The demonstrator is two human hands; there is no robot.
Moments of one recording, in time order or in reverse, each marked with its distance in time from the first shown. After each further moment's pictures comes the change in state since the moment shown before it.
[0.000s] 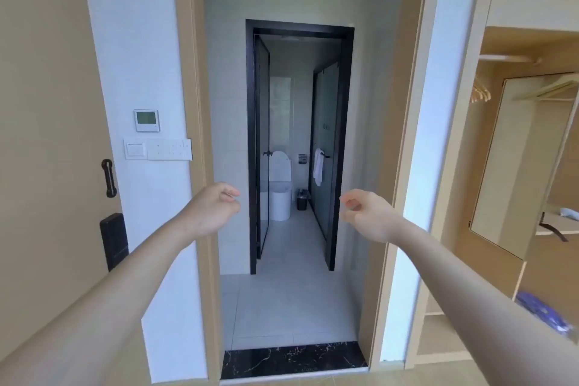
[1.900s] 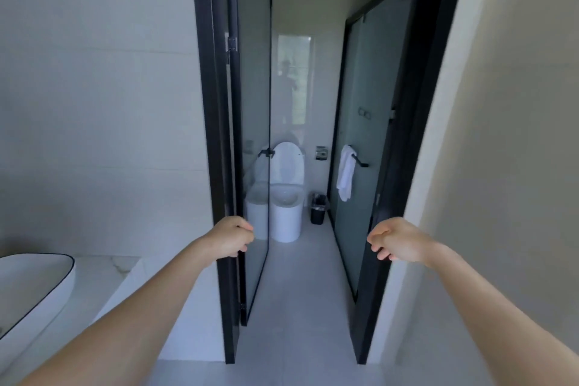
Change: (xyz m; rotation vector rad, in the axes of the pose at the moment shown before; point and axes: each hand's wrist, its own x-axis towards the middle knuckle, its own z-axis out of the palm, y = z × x) left_hand 0.992 -0.190 0.268 -0.099 -0.196 -0.341; right_hand 0.985 0.347 0.135 0.102 -0.254 0.274
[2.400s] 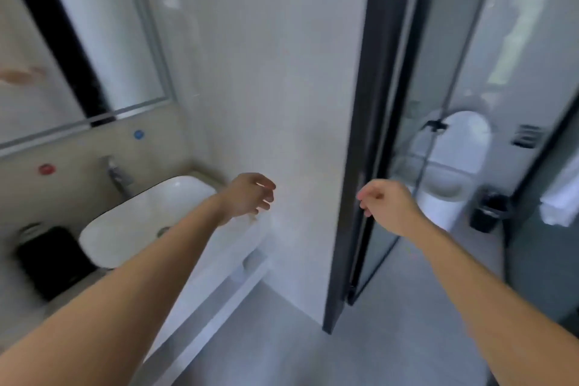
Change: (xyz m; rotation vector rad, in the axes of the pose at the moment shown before) left_hand 0.090 -0.087 -0.174 -0.128 0.443 -0.303; right_hand 0.255 -0.211 0.216 0.136 -0.308 -0.517
